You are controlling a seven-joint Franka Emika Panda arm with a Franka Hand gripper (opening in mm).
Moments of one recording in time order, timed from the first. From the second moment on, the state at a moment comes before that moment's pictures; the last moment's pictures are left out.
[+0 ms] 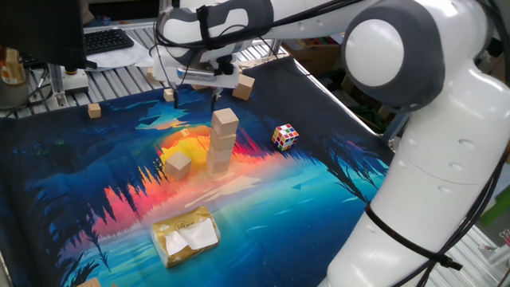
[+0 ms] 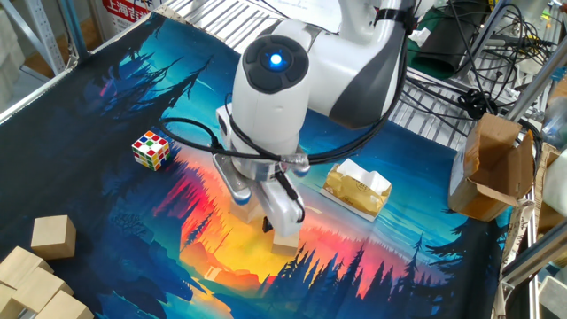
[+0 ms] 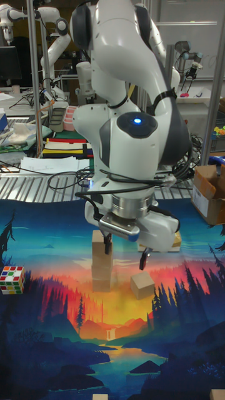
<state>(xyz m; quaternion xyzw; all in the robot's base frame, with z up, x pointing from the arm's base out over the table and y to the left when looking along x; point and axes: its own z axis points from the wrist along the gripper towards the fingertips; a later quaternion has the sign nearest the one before) 0.569 0.045 0.228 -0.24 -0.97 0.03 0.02</state>
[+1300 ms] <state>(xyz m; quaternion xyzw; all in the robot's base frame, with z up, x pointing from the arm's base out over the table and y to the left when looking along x) 0.586 0.060 0.209 -0.41 -0.91 0.03 0.01</state>
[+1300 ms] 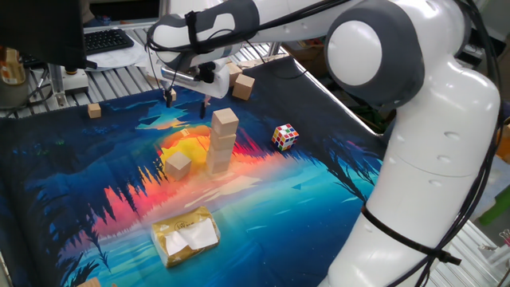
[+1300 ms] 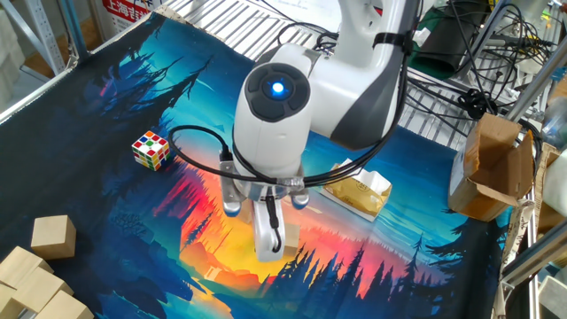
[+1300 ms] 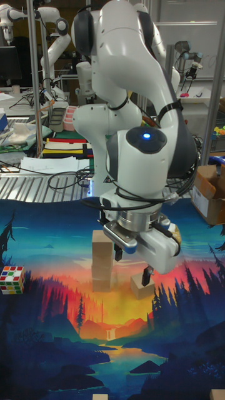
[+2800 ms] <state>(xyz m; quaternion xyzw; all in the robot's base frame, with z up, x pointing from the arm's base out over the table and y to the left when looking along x) 0.587 0.061 0.207 -0.39 -0.92 0.02 -0.01</state>
